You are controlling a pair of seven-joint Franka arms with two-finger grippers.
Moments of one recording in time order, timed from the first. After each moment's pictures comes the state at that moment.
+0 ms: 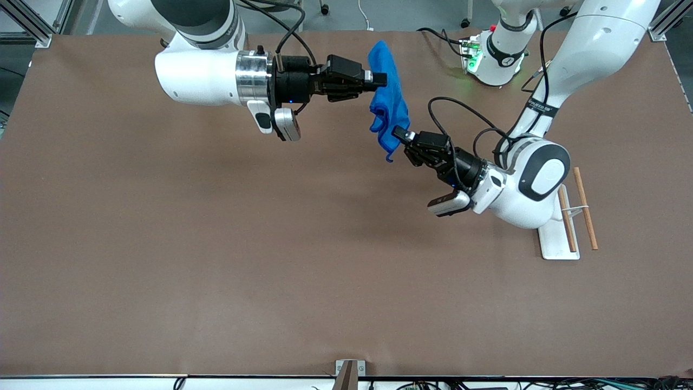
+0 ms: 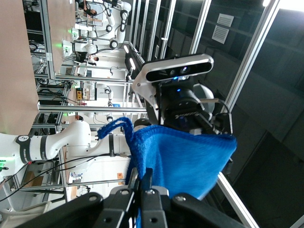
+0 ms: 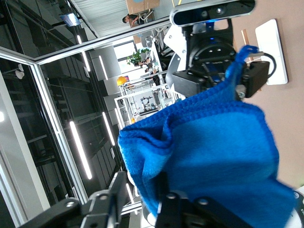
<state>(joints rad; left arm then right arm) 0.04 0.53 -0.35 -1.68 -1.59 1.37 0.49 0.78 0.11 -0.13 -1.76 1.74 2.21 -0.07</state>
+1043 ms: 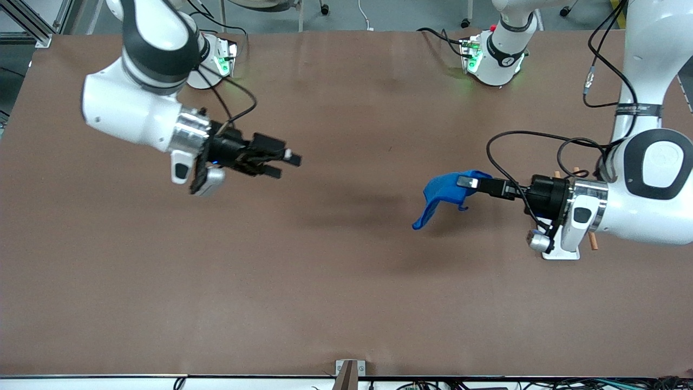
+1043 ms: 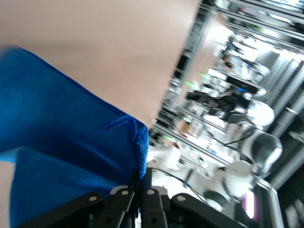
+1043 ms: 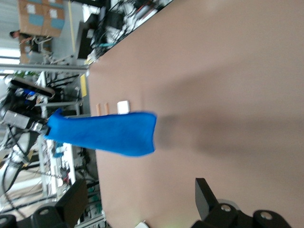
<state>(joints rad) 0.18 0.52 -0.31 -1.35 -0.95 1.49 -0.13 0.50 0.09 -0.16 -1.90 1.04 2.18 -0.07</state>
